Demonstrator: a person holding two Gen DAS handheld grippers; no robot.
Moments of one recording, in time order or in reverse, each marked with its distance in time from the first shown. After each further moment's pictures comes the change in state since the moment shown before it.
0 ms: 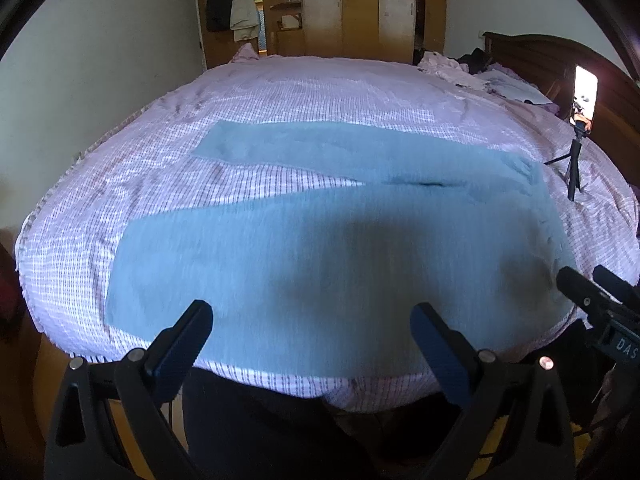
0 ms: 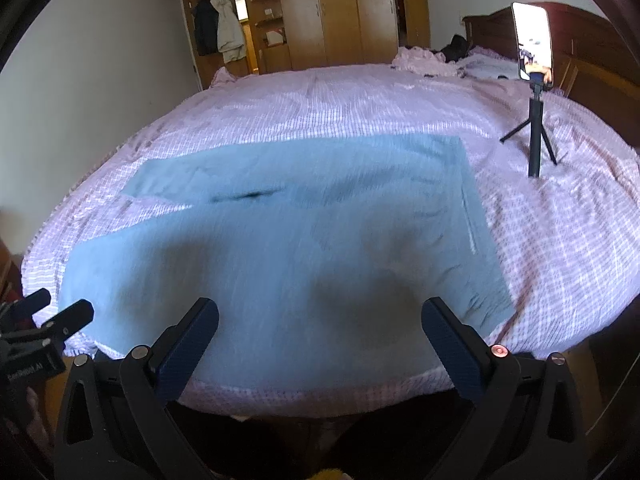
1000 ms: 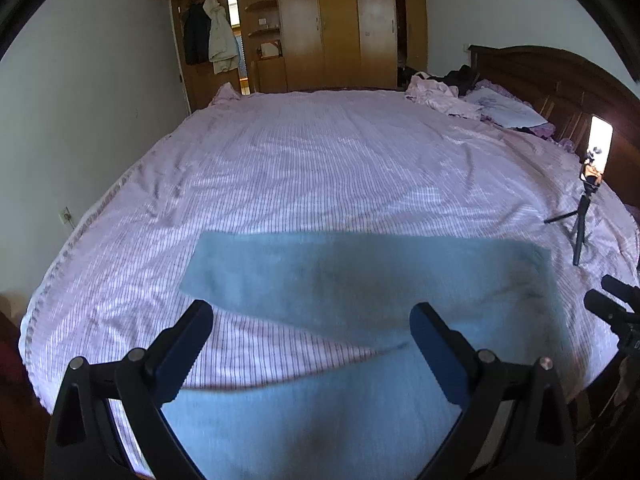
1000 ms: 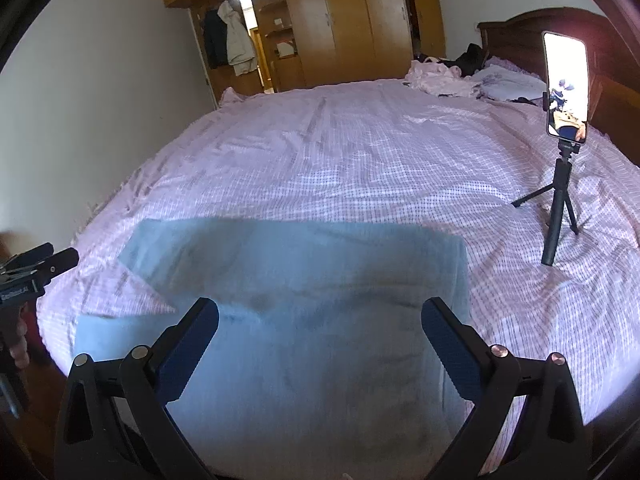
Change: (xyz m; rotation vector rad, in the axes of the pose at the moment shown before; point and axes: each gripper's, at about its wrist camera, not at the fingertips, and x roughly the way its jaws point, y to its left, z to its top) left arm 0.028 0.003 0.183 0.080 -0.071 -0.023; right arm 0.039 -0.063 0.138 0.015 -0.003 0.076
